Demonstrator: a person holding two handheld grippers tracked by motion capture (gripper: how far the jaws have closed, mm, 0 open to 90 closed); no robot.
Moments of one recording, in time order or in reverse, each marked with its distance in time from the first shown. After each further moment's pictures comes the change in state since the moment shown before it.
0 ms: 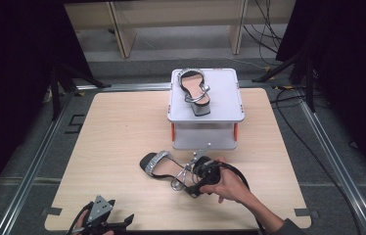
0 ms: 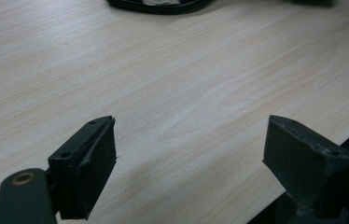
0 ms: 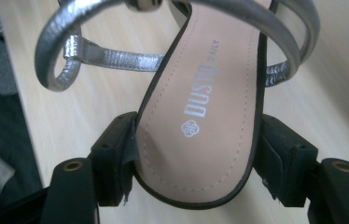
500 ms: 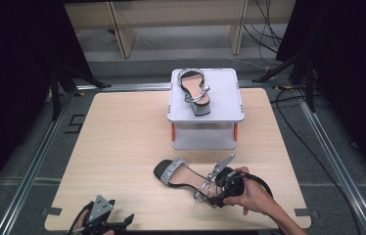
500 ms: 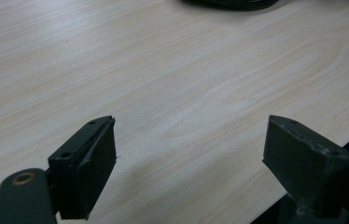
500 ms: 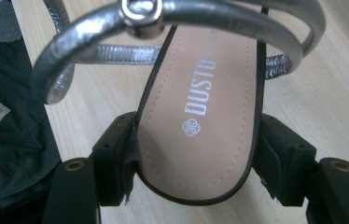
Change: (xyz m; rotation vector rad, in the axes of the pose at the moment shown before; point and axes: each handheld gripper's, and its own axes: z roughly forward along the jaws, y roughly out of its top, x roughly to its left) left arm 0.000 0.000 0.001 0.011 0.006 -0.004; right arm -0.002 -0.055 -0.023 0.039 -0.019 -0.018
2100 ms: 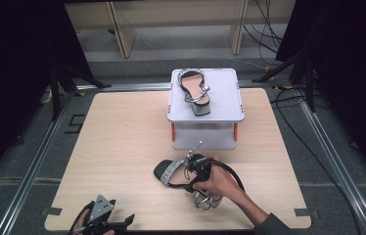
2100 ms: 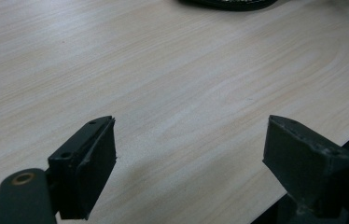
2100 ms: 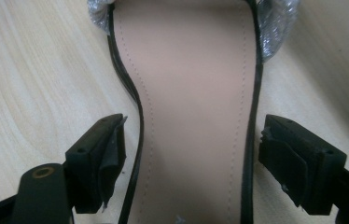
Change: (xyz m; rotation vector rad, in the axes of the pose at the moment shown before) left arm -0.001 0.001 0.001 -0.022 -0.022 -0.013; right arm -0.010 0.074 0.051 0.072 -0.068 0.096
